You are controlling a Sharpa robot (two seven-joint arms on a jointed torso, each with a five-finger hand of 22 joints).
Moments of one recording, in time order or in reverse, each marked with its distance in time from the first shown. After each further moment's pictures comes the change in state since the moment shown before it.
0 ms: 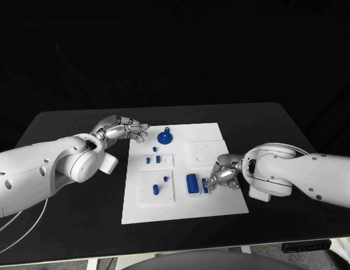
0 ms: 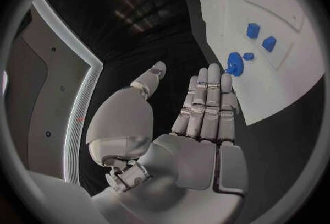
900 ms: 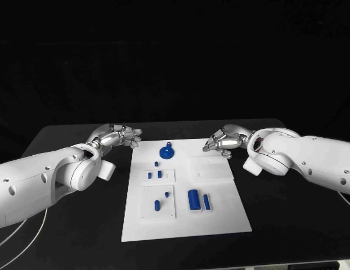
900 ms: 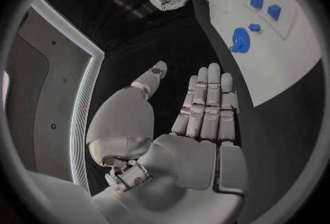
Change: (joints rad) left arm 0.012 0.016 0.001 -0.091 0.102 -0.038 0.075; left_hand 0.027 0.027 0.002 -0.032 0.004 0.008 -0.007 0.009 -0.002 0.022 -0.014 0.005 0.007 0.022 -0.007 -0.009 0.022 0.000 0.011 -0.004 -0.007 0.009; right arm 0.068 0.100 0.073 -0.331 0.203 -0.142 0.457; right_hand 0.071 0.082 -0.213 -0.175 0.210 -0.087 0.025 -0.022 0.007 -0.077 0.025 -0.023 -0.007 -0.068 0.016 -0.055 -0.014 -0.015 -0.075 -0.008 -0.055 0.000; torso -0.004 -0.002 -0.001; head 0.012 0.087
